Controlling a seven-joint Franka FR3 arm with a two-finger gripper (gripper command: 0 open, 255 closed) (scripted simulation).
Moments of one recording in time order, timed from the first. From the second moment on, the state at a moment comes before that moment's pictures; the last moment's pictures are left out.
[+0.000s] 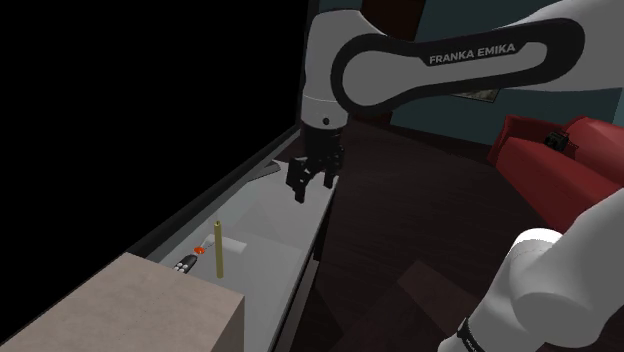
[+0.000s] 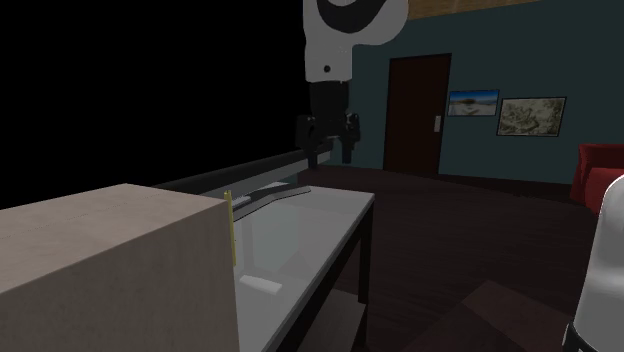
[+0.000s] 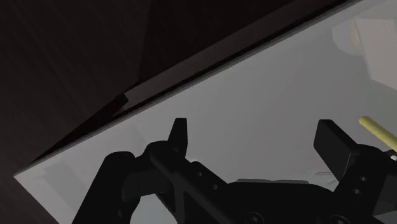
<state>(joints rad) 0.14 -0.30 0.30 -2.16 0.06 1.85 0.36</state>
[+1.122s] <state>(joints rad) 0.28 0.22 0.46 -1.67 -0.08 1.85 0.66</state>
